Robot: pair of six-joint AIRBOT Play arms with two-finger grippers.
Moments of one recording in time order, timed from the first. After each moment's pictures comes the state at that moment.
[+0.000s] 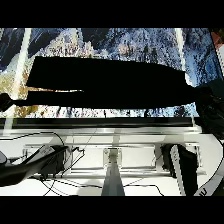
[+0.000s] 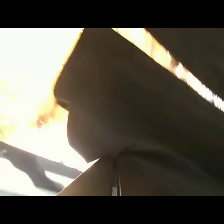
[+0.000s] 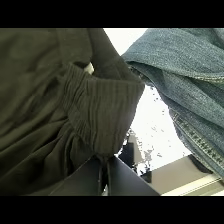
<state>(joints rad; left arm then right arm) 0.93 -1.14 0.93 1.03 -1.16 -1.00 -0.52 -0.55 0.64 -1.44 0.98 1.46</state>
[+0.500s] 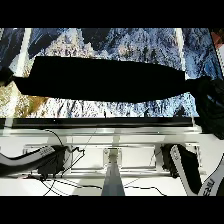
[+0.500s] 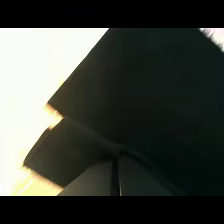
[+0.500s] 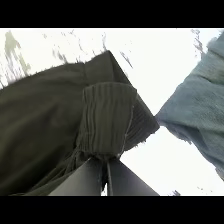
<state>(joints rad) 0.60 -1.38 1.23 1.13 -0.90 -1.36 -0.52 -0.74 0.67 -1.26 0.69 1.52</state>
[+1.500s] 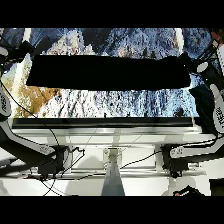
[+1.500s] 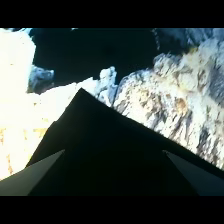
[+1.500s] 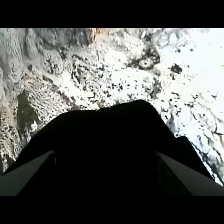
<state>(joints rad) 0.37 -1.80 1.62 1.19 -0.64 -1.45 -0.26 -1.56 1.13 -1.21 0.31 1.58</state>
